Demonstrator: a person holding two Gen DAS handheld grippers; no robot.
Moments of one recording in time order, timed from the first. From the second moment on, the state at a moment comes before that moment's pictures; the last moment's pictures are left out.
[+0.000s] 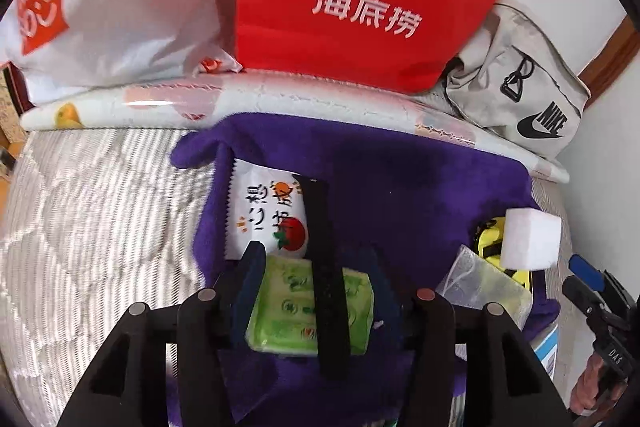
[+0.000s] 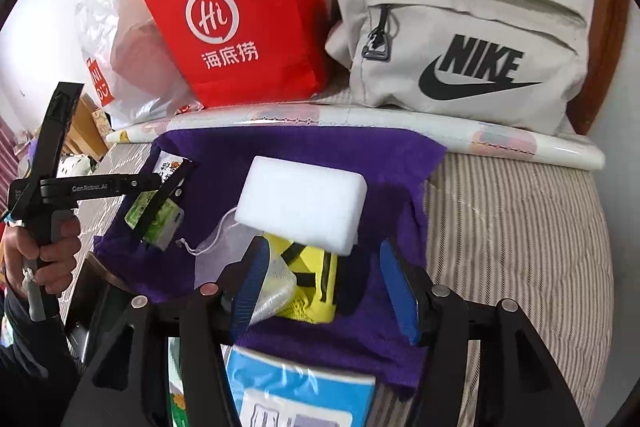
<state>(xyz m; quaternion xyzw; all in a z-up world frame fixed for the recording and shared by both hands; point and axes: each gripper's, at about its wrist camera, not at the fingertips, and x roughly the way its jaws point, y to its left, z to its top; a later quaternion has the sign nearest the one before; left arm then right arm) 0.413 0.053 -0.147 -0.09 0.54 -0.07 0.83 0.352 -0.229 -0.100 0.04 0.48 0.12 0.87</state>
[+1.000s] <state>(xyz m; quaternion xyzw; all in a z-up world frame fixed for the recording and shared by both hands) 0.161 0.030 -0.076 -0.06 0.47 -0.13 0.87 0.110 -0.182 -0.086 0.01 0.45 0.22 0.87</state>
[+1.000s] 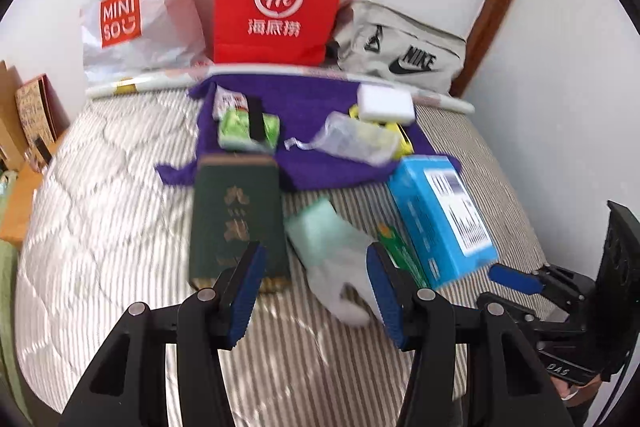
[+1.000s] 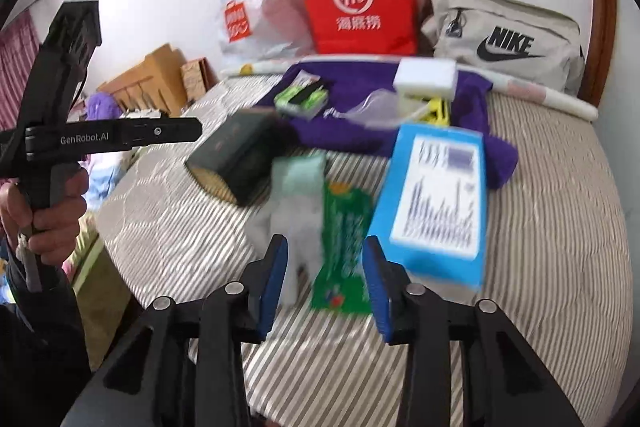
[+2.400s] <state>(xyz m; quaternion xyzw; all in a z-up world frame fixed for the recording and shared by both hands) 0.104 0.036 -0.135 -0.08 0.50 -0.13 0.86 0.071 -0.170 -0.125 -0.03 0.44 0.20 0.87</state>
